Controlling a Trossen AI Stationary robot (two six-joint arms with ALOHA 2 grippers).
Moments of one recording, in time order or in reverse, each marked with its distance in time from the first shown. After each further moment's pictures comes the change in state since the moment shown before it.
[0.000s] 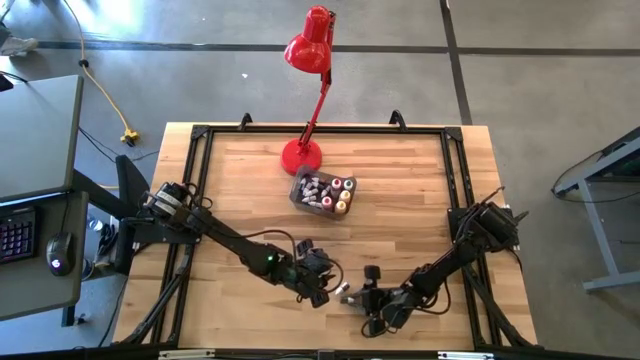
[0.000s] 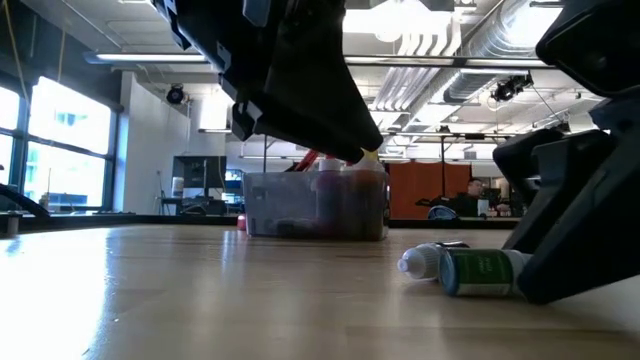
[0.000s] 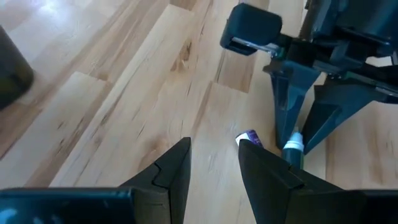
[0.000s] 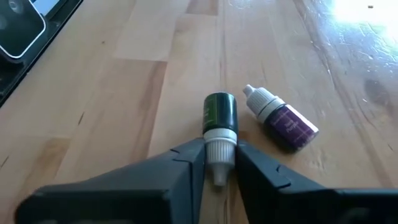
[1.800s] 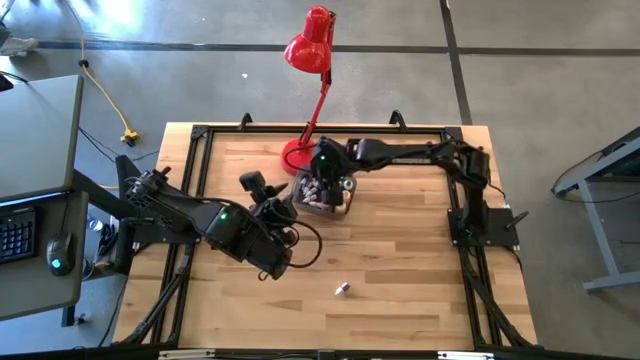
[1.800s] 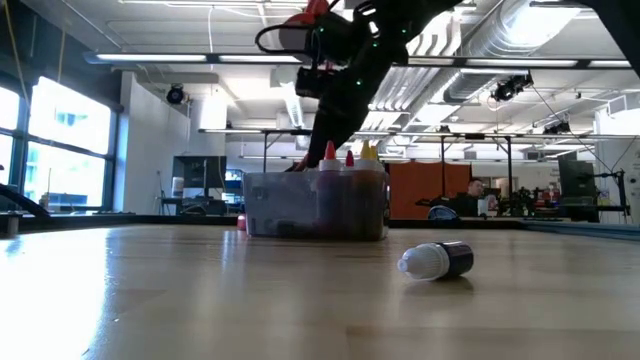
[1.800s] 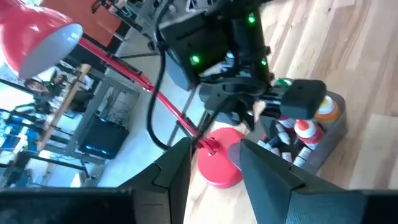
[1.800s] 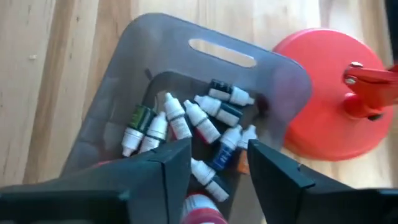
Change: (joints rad) left arm 0.000 -0.183 0.713 -1.518 -0.645 0.037; right arm -0.998 -0.045 0.727 -1.019 -0.657 -0.712
